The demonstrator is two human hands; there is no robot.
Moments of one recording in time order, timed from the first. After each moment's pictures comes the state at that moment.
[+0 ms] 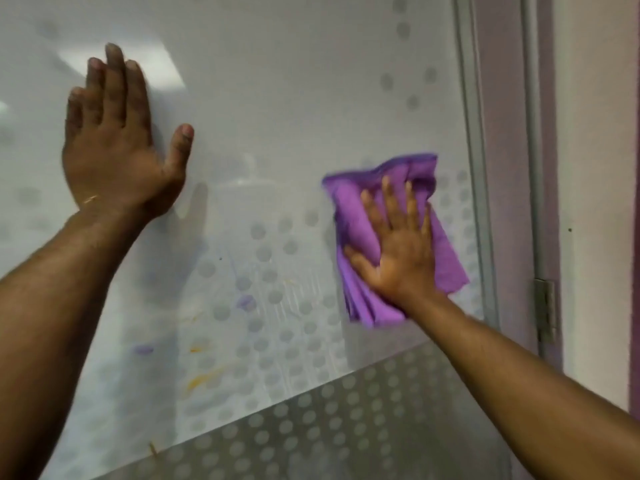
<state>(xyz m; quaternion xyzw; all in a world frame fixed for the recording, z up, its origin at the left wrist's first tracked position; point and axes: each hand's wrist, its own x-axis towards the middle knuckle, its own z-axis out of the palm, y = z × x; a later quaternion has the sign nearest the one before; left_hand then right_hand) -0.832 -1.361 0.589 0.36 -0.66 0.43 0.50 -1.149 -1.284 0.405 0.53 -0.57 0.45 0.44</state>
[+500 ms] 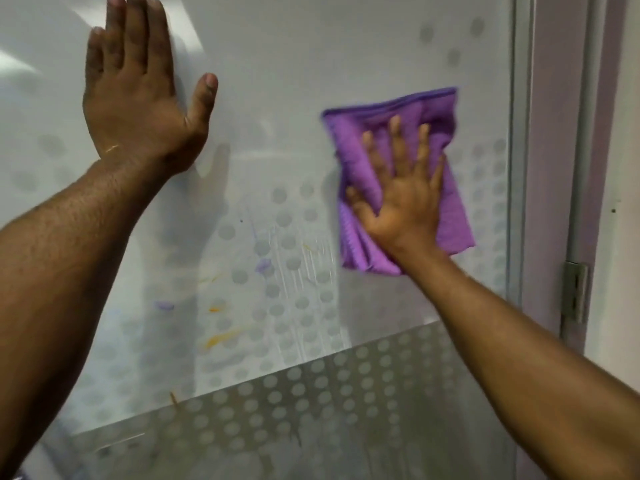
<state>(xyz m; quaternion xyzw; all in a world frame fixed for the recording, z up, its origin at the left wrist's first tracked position) -0.836 -1.350 0.588 0.39 -0.65 0.44 0.47 -1.120 -1.292 0.440 0.49 -0.58 0.48 0.44</state>
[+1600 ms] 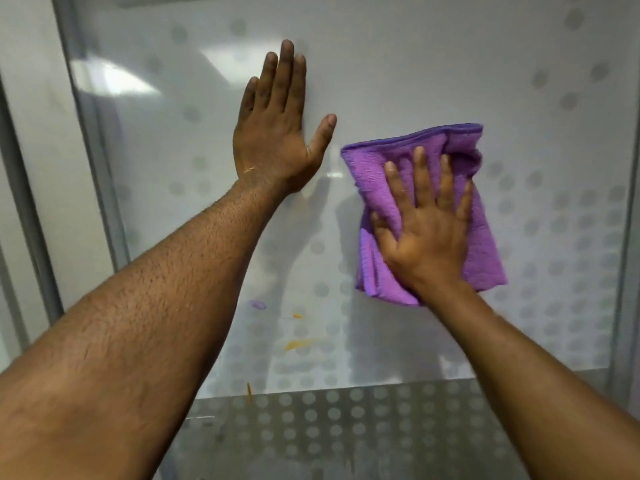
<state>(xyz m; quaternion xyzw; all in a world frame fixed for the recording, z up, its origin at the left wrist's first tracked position) -0.837 -1.342 0.590 0.42 -0.65 0.45 0.45 -1.035 -1.297 0.463 0.54 -0.57 0.46 0.42</state>
